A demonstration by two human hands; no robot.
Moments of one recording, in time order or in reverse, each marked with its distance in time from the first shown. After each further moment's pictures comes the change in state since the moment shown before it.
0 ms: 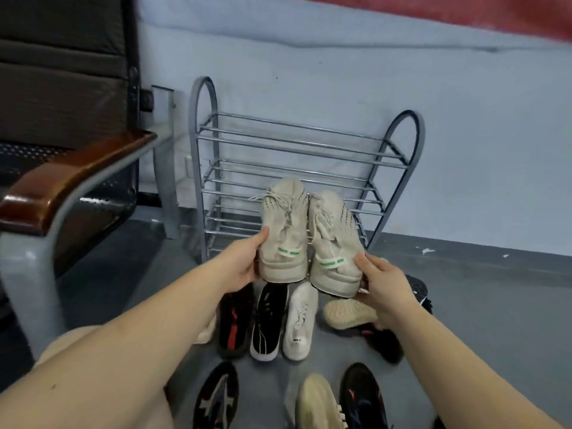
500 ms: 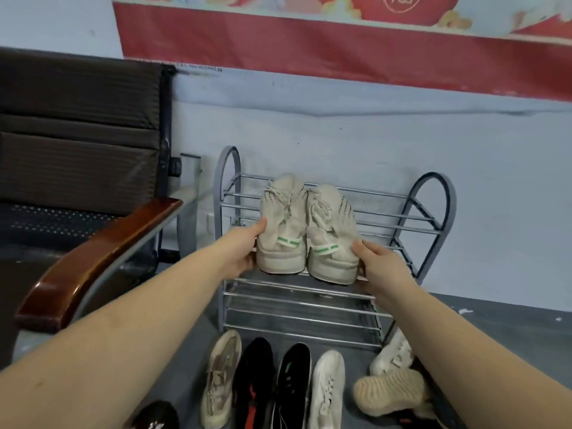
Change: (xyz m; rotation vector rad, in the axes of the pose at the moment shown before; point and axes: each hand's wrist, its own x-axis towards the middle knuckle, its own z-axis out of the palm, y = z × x) left_hand 0.028 0.152 -0.011 0.126 0.116 0.206; right_hand 0.074 -0.113 0.087 -0.013 -0.075 -0.129
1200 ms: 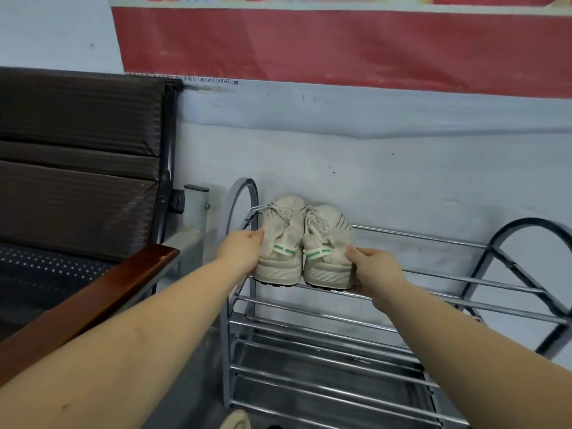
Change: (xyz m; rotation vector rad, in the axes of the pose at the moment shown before) left_hand 0.174 0.069 -0.041 0.761 0.451 0.272; right_hand 0.199 -0.018 0.099 -0.136 -0.057 0.058
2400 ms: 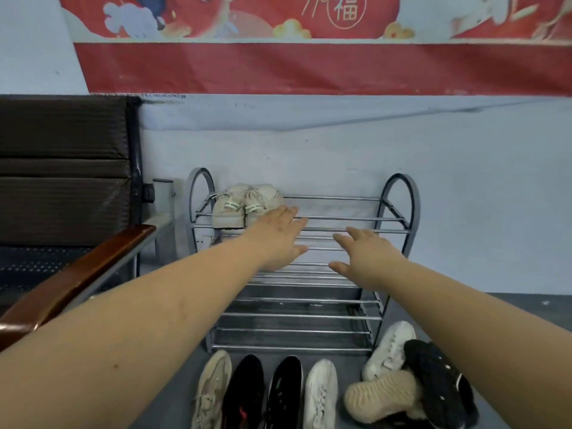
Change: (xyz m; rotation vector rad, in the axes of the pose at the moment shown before) left_hand -0.214 0.086 0.024 1.016 -0.307 0.828; right_hand -0.185 0.005 -0.142 -1.570 -0.095 -0.364
